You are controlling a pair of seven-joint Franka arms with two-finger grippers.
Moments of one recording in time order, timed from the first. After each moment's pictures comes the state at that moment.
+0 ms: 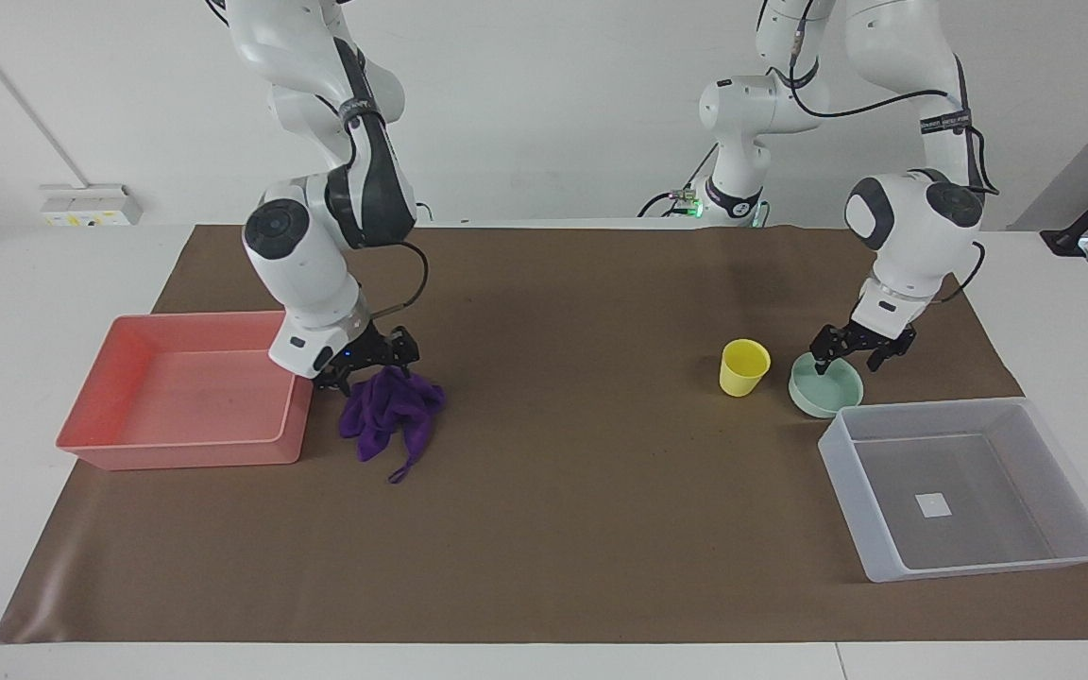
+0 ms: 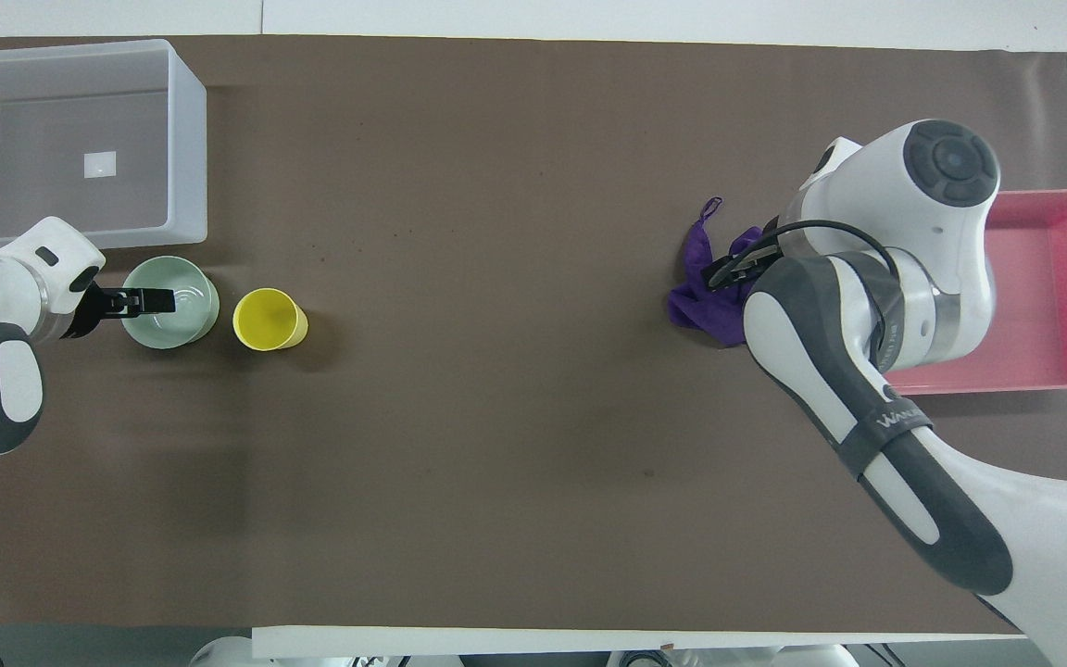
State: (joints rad) left arm -0.08 0.03 0.08 -2.34 -0.03 2.52 0.06; right arm 0.16 0.21 0.05 -2.02 0.10 2.20 -0.12
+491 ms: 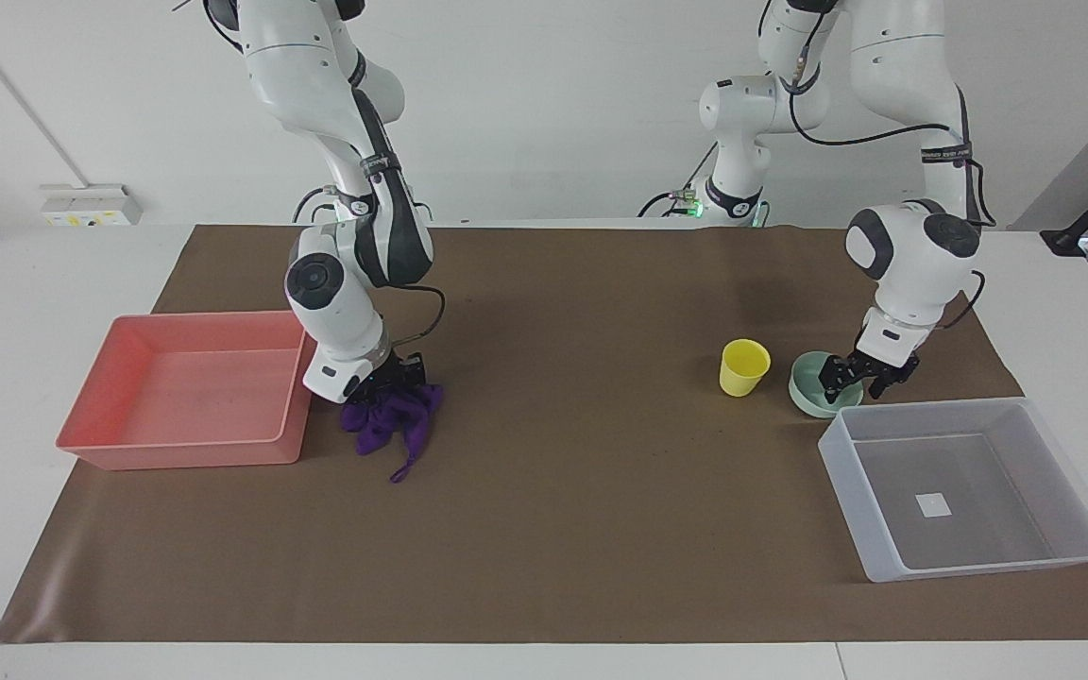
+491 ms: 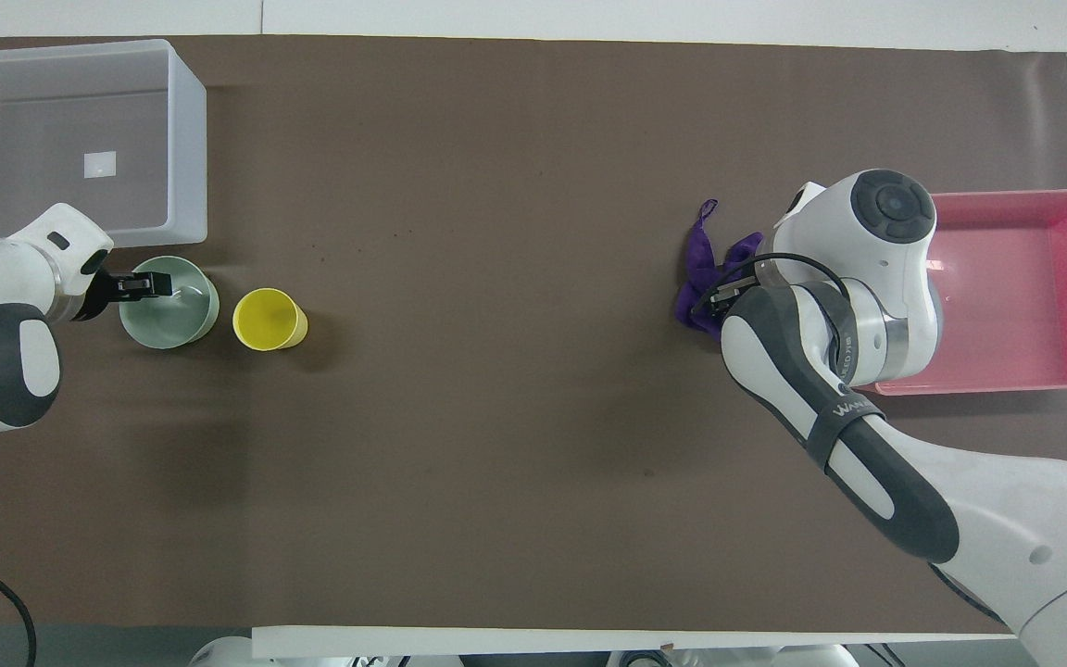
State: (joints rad) left arm -0.06 0.12 0.08 -2.29 -0.03 2.57 0.06; right arm 0.15 0.25 0.04 -2.09 0.10 2.27 -0.12
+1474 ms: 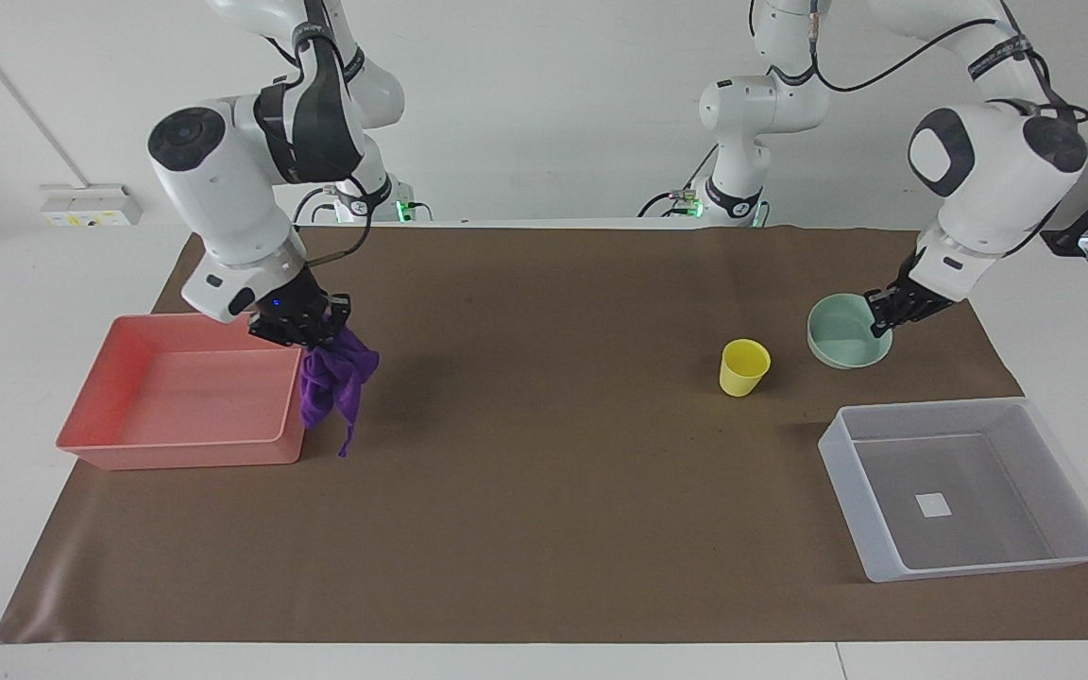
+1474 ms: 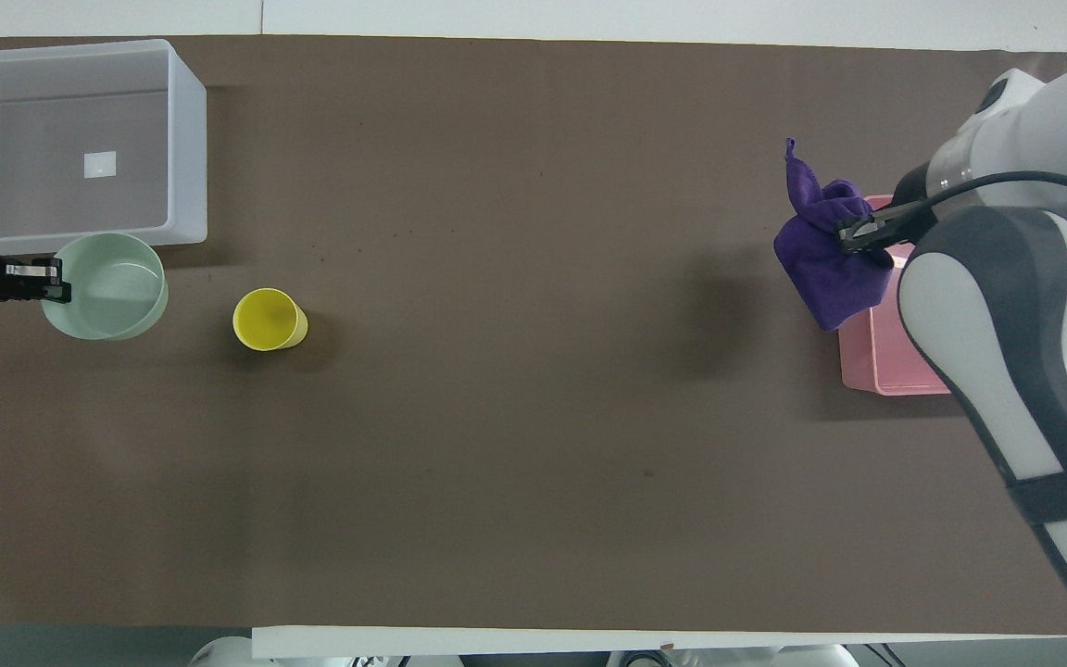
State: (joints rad) left arm -0.06 -0.05 0.08 -1.96 -0.04 1.96 0.05; right arm 0.02 0.02 0.03 -1.81 0.03 1.85 -0.12
